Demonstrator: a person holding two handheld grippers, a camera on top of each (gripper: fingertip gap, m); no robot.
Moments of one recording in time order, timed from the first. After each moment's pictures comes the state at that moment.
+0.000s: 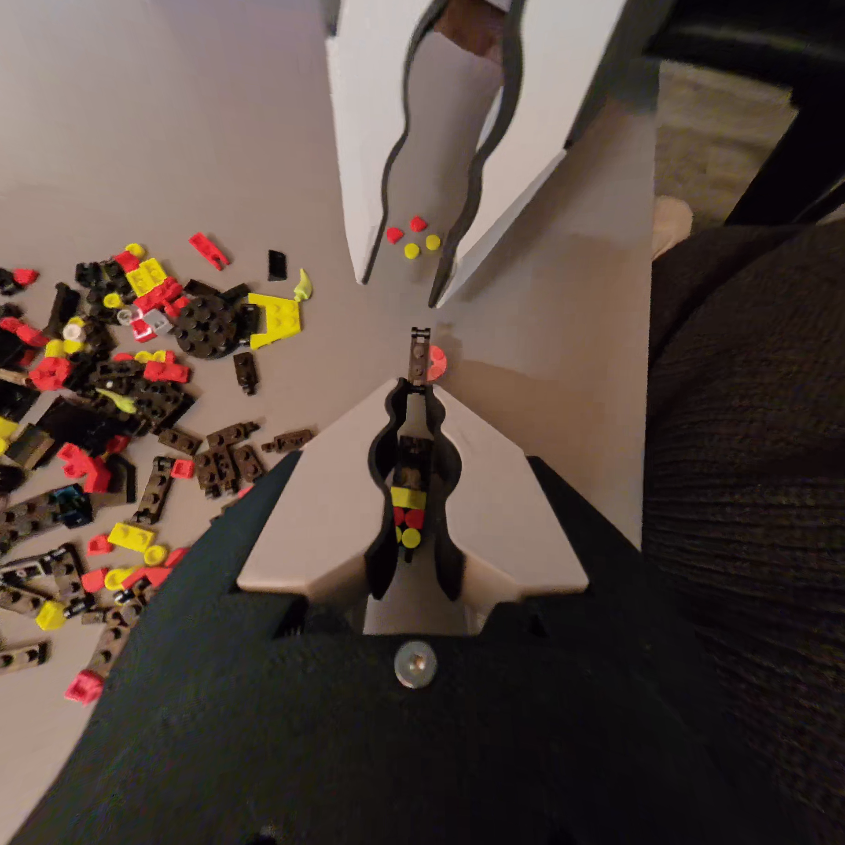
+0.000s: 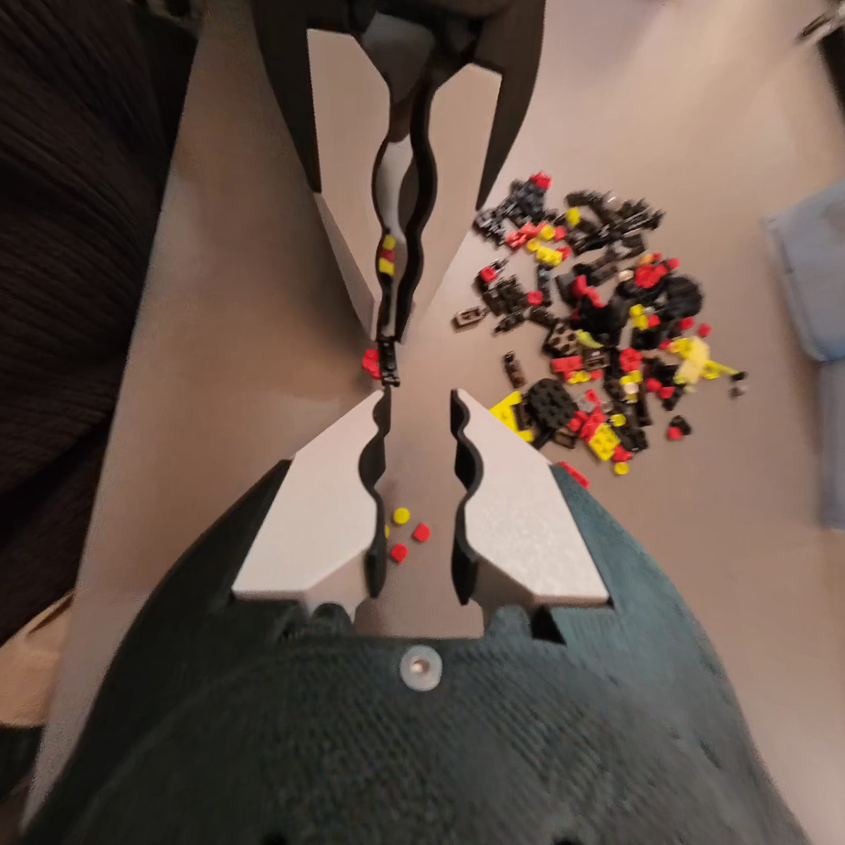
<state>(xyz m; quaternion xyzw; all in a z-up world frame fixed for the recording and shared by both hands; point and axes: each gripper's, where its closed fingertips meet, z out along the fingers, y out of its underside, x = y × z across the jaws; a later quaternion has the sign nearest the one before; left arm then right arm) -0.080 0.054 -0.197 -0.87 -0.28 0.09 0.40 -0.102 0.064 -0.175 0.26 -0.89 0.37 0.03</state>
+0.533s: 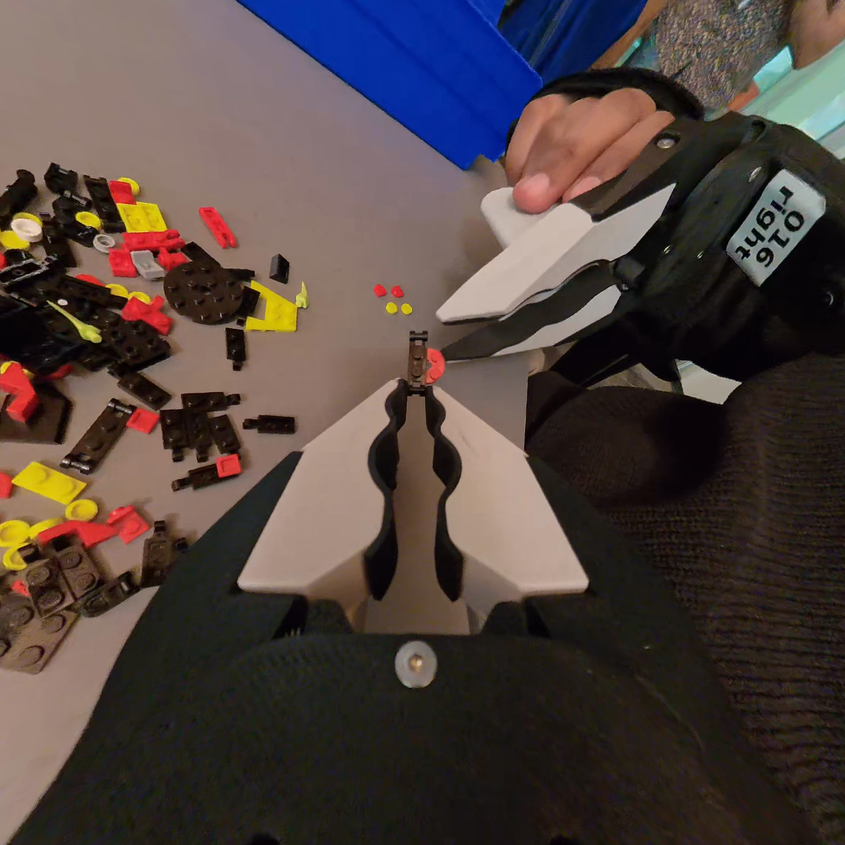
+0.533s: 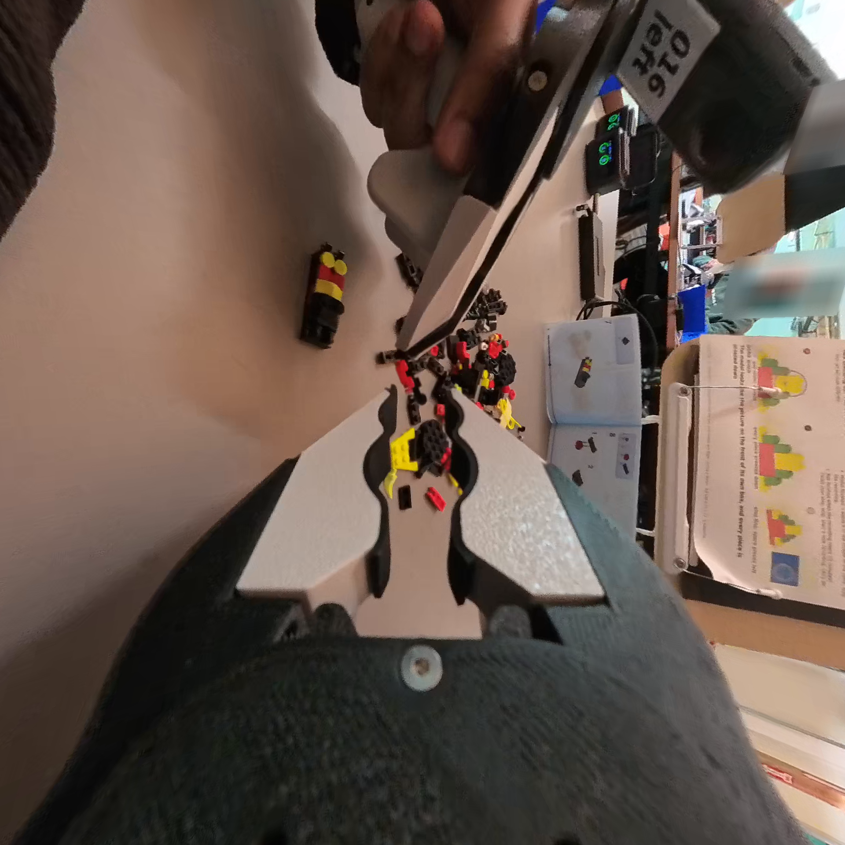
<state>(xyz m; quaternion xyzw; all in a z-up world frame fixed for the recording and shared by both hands) -0.084 0.040 -0.161 -0.74 -0.40 -0.09 0.53 -0.090 0.046 -0.149 0.38 -0.79 0.37 0.31</state>
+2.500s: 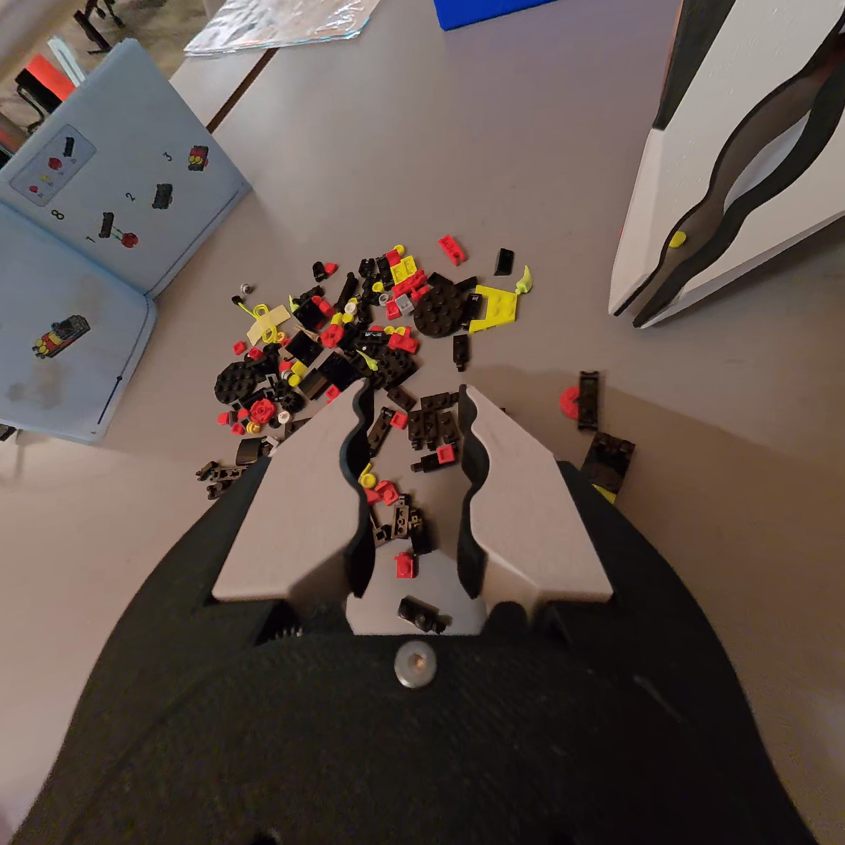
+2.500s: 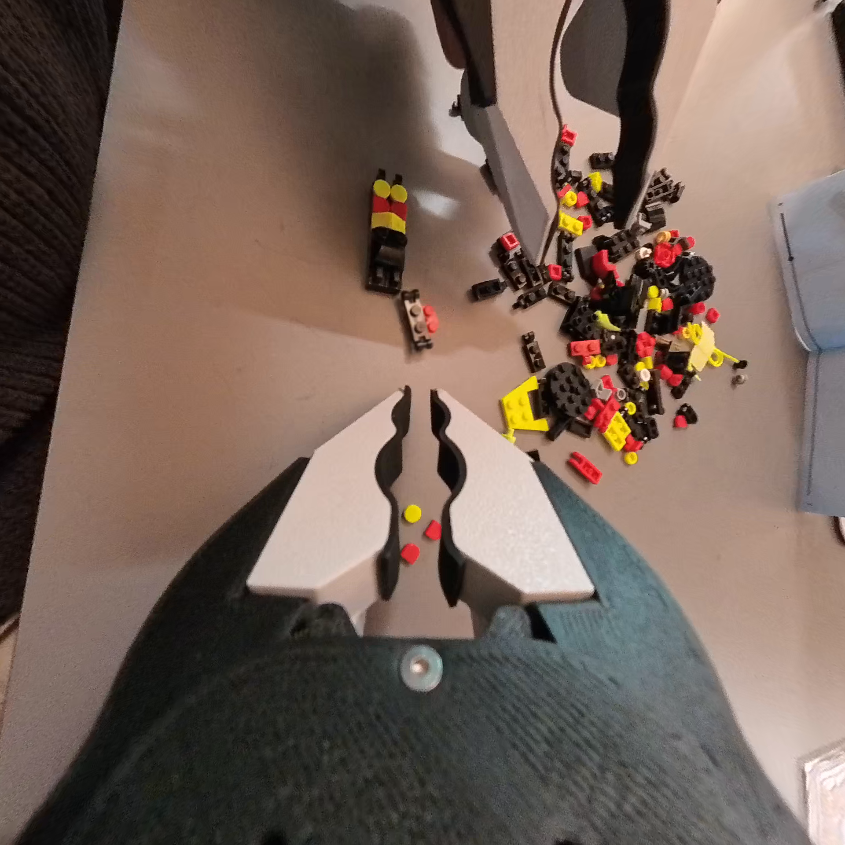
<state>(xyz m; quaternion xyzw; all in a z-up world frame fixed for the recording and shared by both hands) -0.134 -0.014 -0.179 -0.82 -0.34 0.32 0.33 -0.101 0.067 -0.200 0.28 -0.89 0.34 0.09</state>
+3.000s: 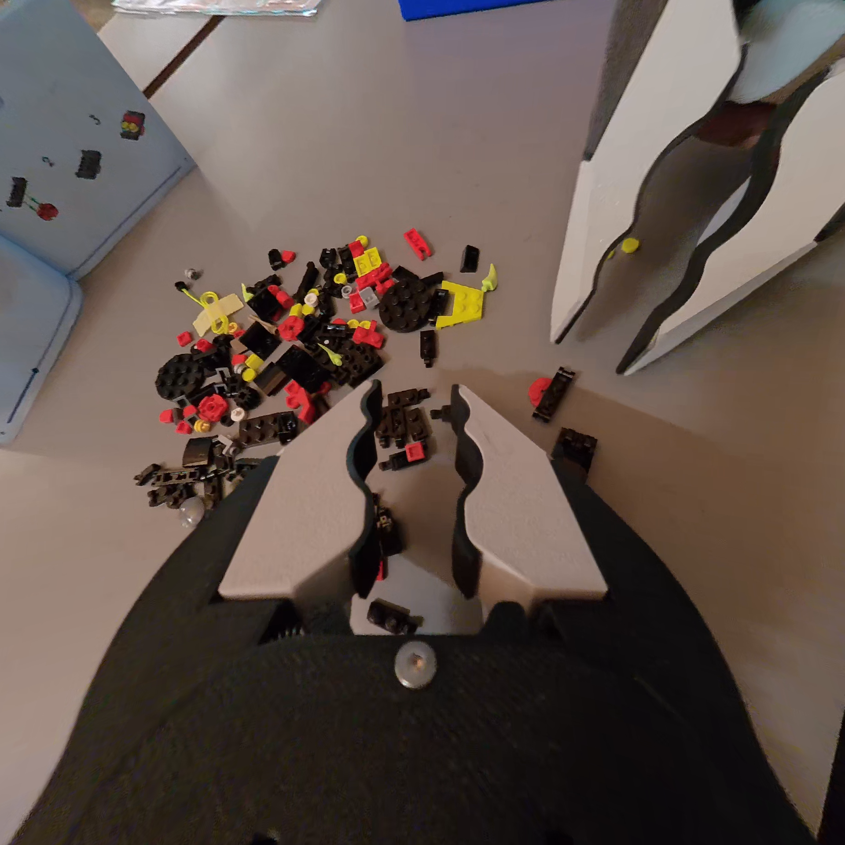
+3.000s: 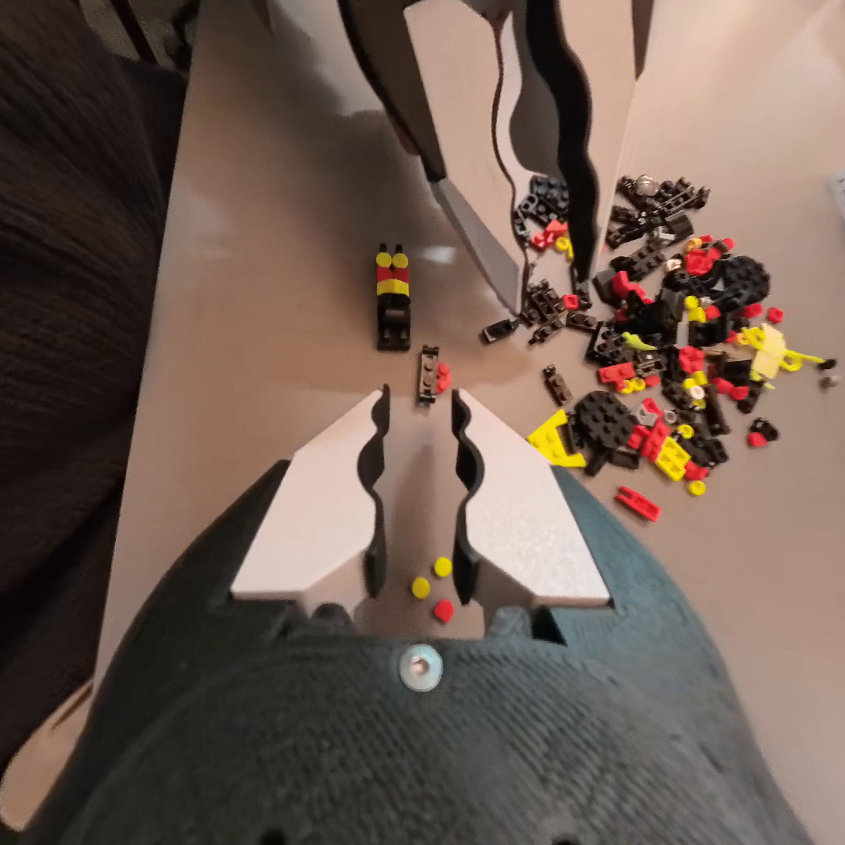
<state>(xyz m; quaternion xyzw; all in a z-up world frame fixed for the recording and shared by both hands) -0.127 -0.005 -0.186 -0.82 -0.35 0.26 0.36 -0.086 0.050 -0.195 0.22 -0.90 0.38 0.00</state>
